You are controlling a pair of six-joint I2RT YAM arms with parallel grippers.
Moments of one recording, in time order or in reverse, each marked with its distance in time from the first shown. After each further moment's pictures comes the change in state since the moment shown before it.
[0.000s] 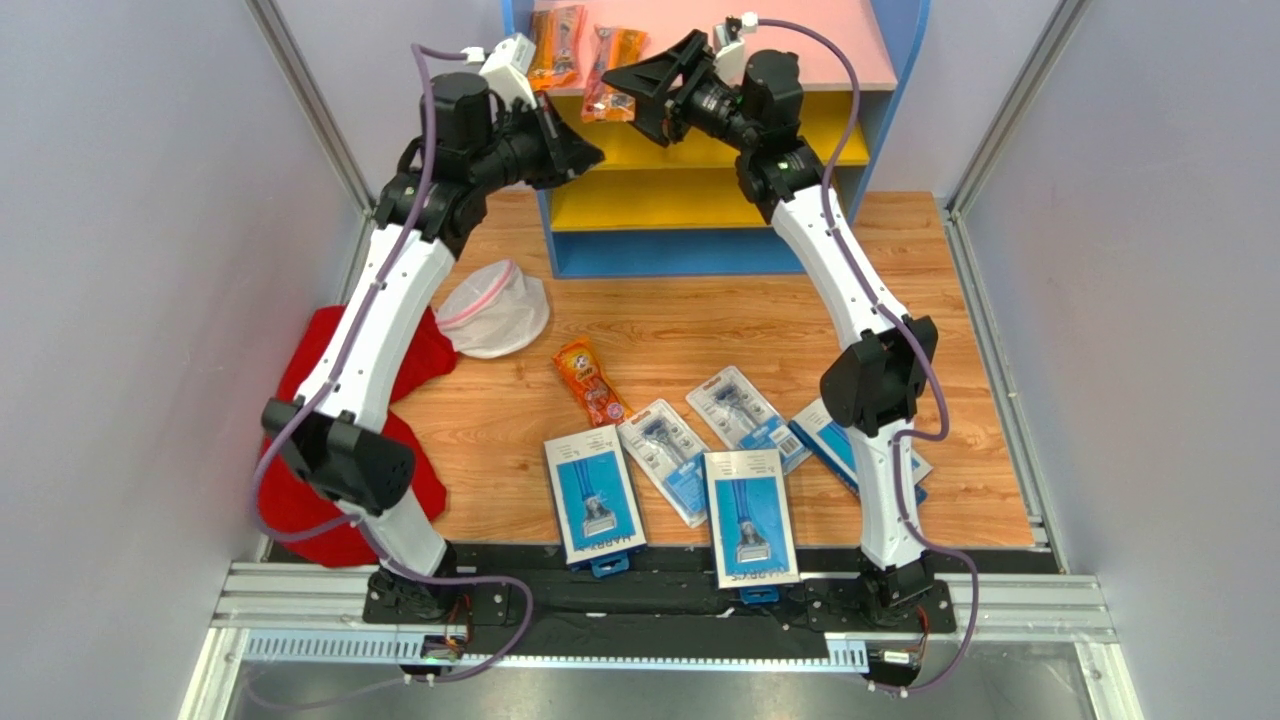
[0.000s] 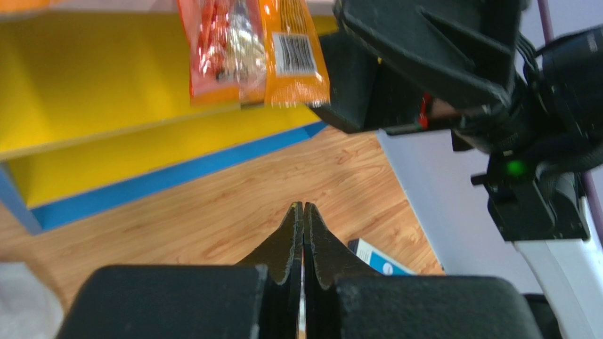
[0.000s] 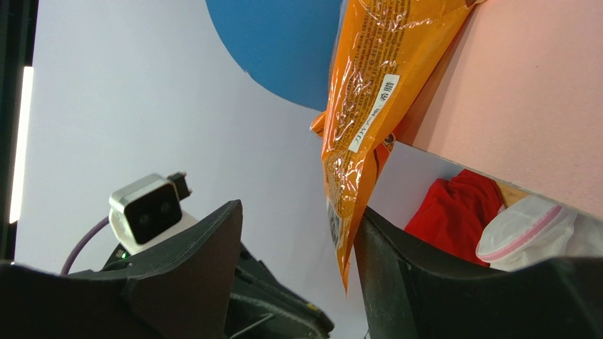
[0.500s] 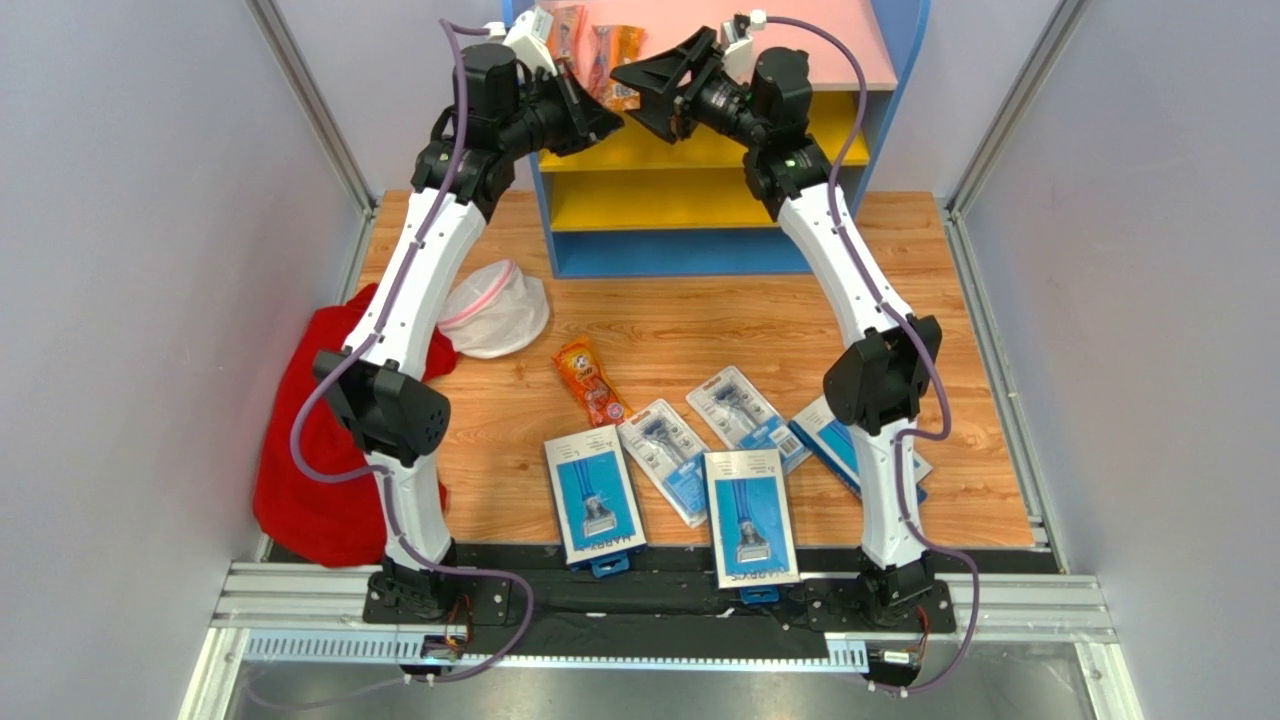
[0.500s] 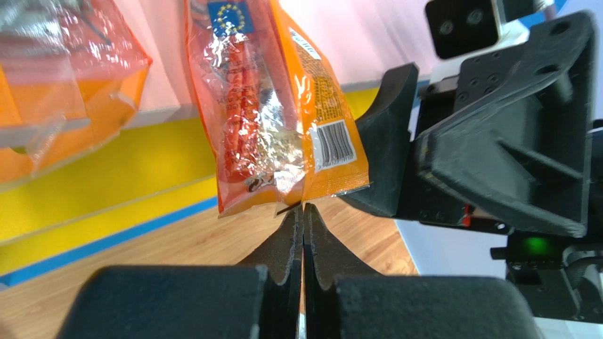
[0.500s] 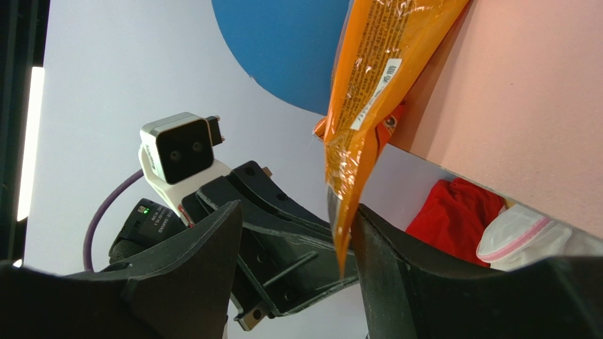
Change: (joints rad) left arm 0.000 0.265 0.280 0.021 0.002 -0.077; right arm -0.021 0.000 0.000 0.014 -0.026 0.017
